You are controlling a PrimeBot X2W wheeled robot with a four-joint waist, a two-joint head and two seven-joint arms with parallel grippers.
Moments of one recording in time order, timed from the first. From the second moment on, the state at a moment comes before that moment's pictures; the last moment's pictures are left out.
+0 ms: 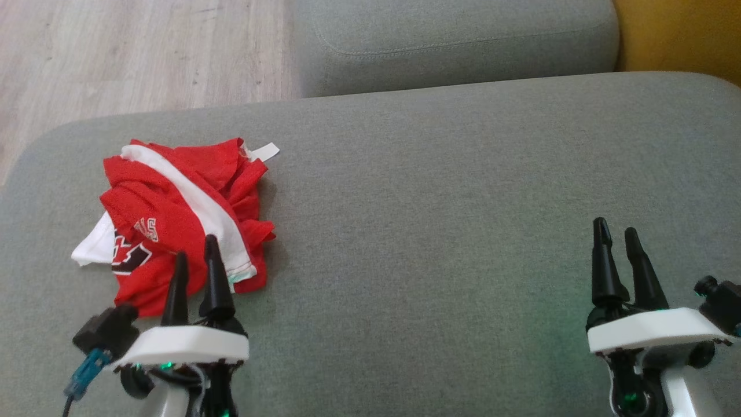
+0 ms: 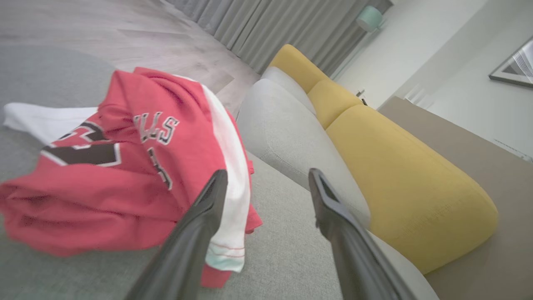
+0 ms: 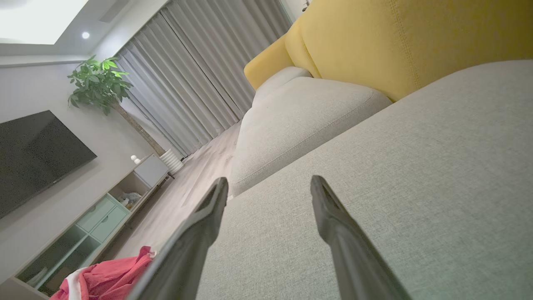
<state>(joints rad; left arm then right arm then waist) -0.05 0.04 -0.14 0.14 -0.75 -0.02 -0.08 -0.01 -0.04 0.00 0.14 0.61 0.13 -0.08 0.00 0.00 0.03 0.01</state>
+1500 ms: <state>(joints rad) -0.24 0.19 -0.58 0.29 -0.12 0.24 -0.21 -0.01 -0.04 0.05 0.06 -0.06 0.13 -0.21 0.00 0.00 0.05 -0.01</state>
